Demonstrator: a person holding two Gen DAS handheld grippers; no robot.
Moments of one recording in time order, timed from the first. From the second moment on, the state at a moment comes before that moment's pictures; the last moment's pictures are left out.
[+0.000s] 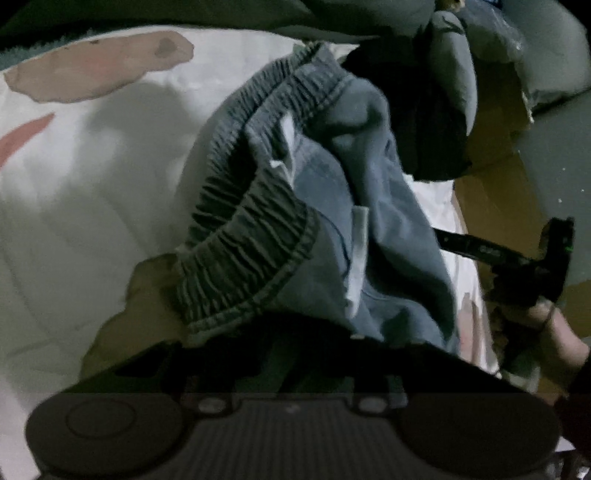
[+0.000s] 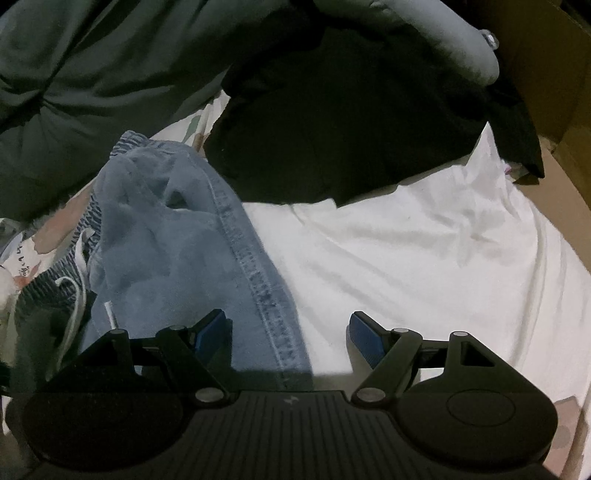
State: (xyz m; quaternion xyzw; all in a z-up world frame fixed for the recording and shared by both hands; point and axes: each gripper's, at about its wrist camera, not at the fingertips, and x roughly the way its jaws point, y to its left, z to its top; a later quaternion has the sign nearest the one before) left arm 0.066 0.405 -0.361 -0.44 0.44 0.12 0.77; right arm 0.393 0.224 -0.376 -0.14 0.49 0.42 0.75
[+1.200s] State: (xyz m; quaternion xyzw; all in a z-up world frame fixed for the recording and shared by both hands) left arm 0.000 0.460 -0.323 -0.40 0.48 0.18 0.76; right arm 0.377 0.222 -0.406 -0.18 0.53 0.37 0.74
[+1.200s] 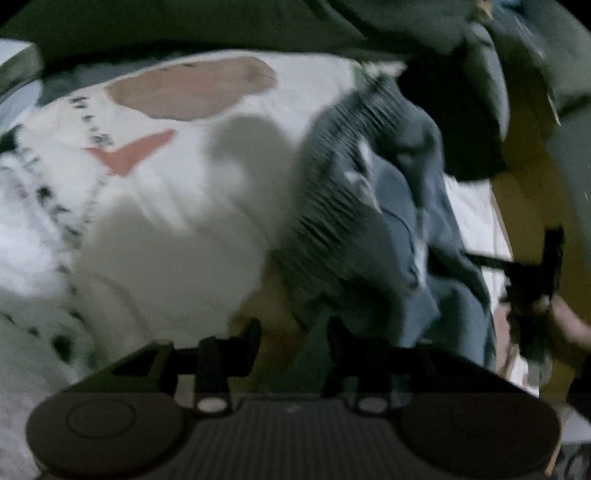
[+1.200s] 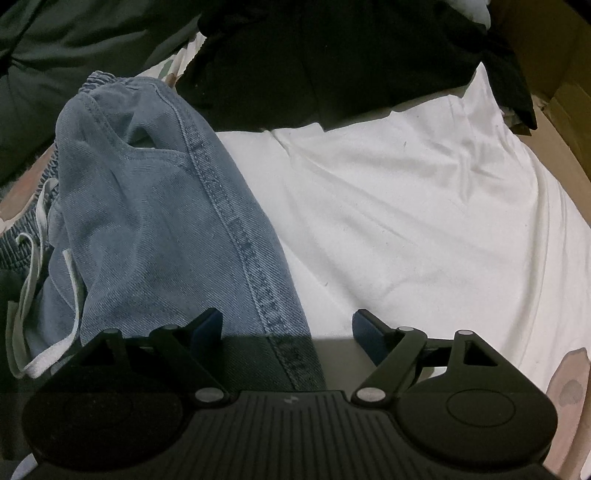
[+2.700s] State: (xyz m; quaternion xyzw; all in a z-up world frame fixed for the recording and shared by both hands) left arm 0.025 0.437 -0.340 -0.47 0.42 0.20 0.75; right arm 0.387 0.208 -0.386 -0.16 0.52 0.40 0.74
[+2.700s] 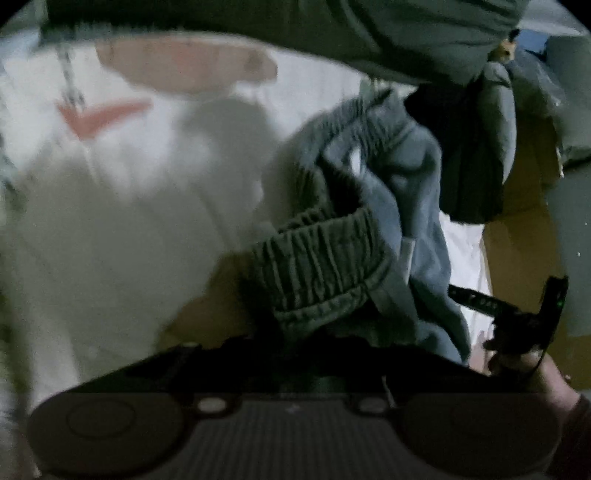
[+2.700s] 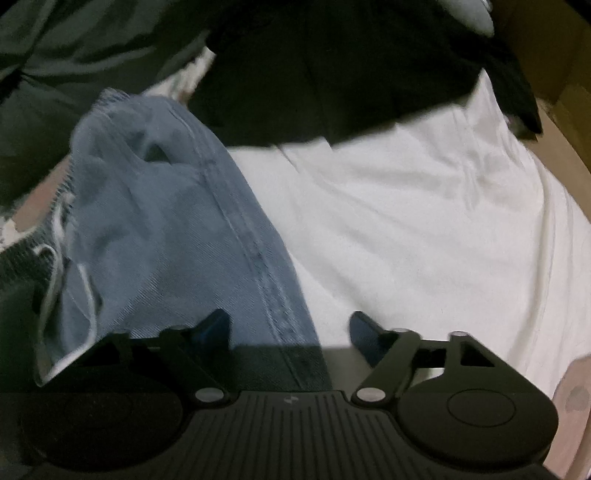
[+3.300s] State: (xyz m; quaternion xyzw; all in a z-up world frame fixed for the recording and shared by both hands) left arm 0.001 0.474 -0.294 -0.37 0.43 0.31 0.76; right arm 0.409 0.310 -0.360 -0.15 0.46 0.48 0.73
